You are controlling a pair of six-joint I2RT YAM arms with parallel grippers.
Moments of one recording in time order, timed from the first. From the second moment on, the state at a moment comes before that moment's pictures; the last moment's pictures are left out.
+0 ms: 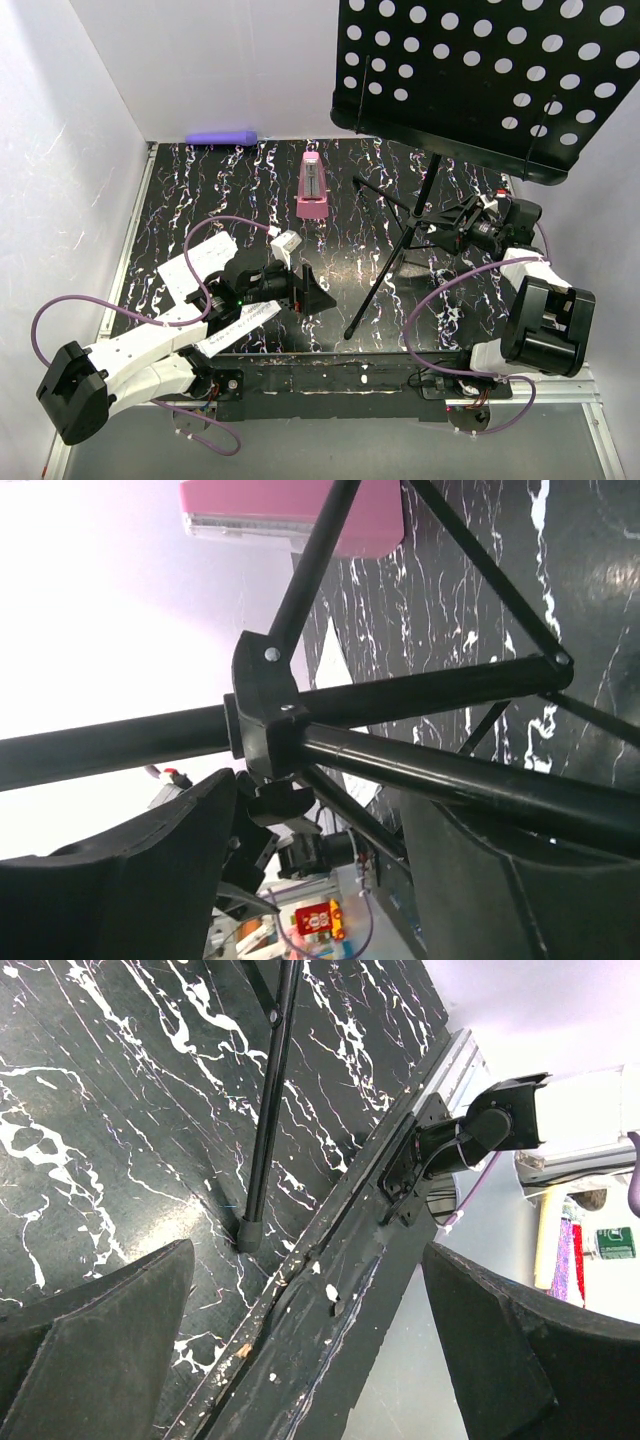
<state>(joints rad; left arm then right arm) -0.80 0.97 0.52 0.08 0.41 -0.63 -0.26 1.40 0.70 0.09 -1.11 0.96</state>
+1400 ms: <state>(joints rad) -0.80 0.86 0.43 0.10 0.37 -0.65 0.14 0.97 0.67 -0.11 -0.36 -0.48</state>
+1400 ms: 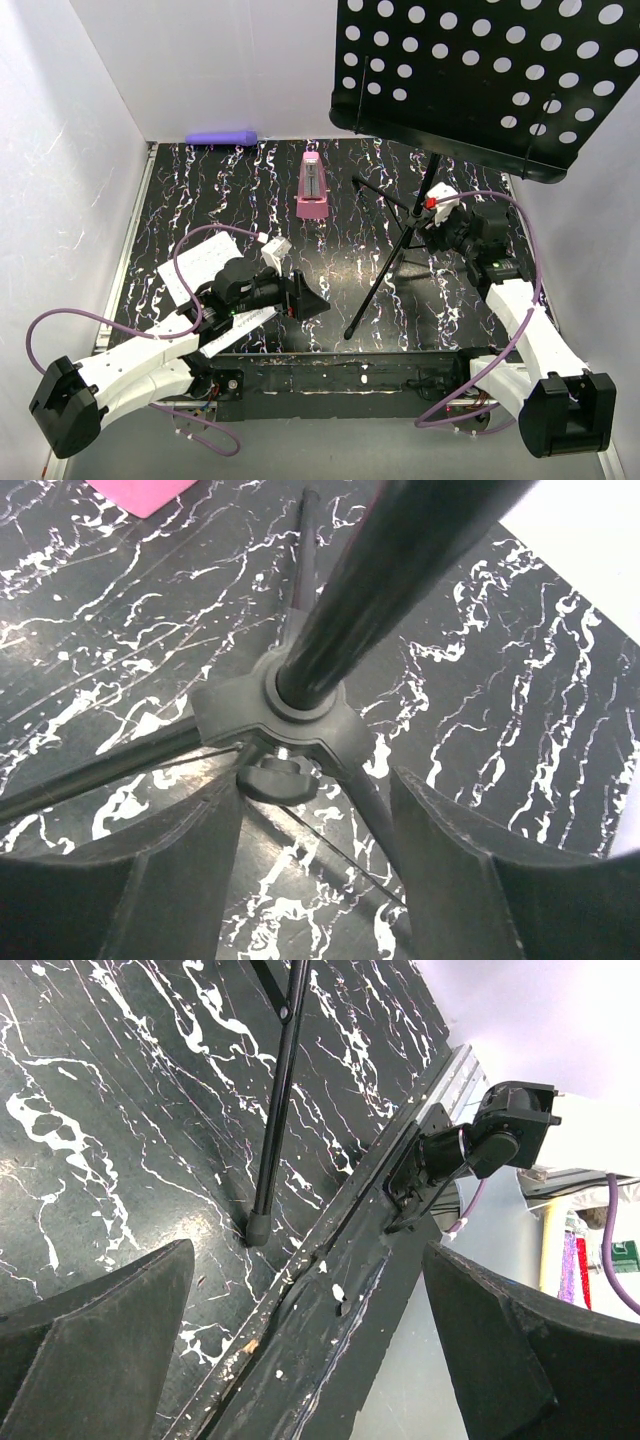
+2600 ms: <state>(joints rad) -0.80 0.81 0.42 0.10 0.37 -0.69 -0.20 1.29 0.60 0.11 -0.86 0.45</state>
